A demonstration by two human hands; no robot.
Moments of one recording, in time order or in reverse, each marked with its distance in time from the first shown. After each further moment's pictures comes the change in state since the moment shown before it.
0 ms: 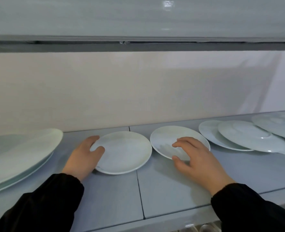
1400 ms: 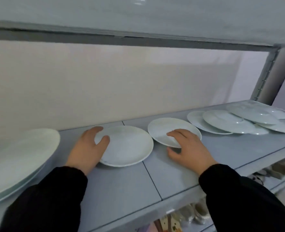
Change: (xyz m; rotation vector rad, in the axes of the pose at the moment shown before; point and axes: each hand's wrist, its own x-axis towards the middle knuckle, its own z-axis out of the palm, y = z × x) left_hand 0.026 -0.014 -0.011 -0.013 -0.081 0.248; right_hand -0.002 -0.040 0.009 -0.200 -0.033 0.142
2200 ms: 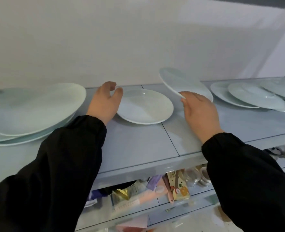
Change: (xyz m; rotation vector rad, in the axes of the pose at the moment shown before) left_hand -0.002 -0.002 -0.015 -0.065 0.085 -0.066; right_hand 0.008 -0.052 0.009 -0.065 0.343 -0.204
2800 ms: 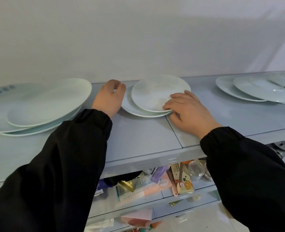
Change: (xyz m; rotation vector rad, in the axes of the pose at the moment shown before) left_hand -0.010 0.000 -0.003 -0.039 -0.038 -0.043; right_hand -0.010 -0.016 0.009 0.079 -0.313 -0.251
